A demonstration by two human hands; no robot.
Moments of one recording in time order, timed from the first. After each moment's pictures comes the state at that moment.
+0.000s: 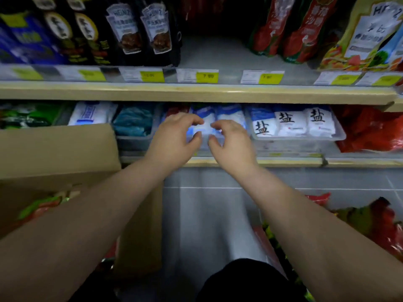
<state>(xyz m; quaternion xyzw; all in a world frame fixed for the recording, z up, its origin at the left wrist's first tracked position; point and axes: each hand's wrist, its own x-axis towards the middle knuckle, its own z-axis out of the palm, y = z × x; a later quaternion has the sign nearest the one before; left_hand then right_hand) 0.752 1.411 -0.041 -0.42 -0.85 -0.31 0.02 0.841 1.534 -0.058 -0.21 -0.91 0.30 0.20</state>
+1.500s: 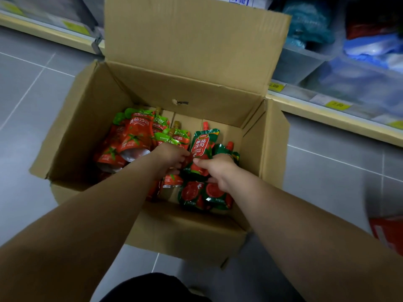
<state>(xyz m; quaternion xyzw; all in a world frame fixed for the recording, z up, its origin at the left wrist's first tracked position) 0.682 1.053 -0.283 0.19 -0.74 -0.45 -0.46 0.743 1.174 -0.283 -0.45 -0.62 0.58 -0.28</state>
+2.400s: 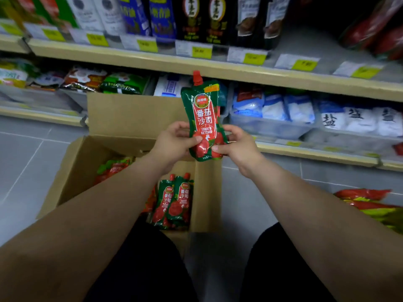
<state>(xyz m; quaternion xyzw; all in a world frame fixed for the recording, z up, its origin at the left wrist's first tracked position) 0.714 1.193 -0.065 -0.03 -0.73 -0.63 -0.28 0.791 1.342 -0.064 -0.29 -0.65 0.70 0.01</state>
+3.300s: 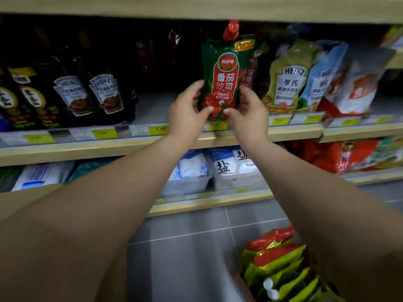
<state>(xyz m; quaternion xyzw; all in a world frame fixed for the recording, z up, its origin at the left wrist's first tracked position) 0.731 1.587 0.024 -0.36 -0.72 -0.59 0.00 0.825 1.681 0.023 -0.30 -0.77 0.41 0.39</state>
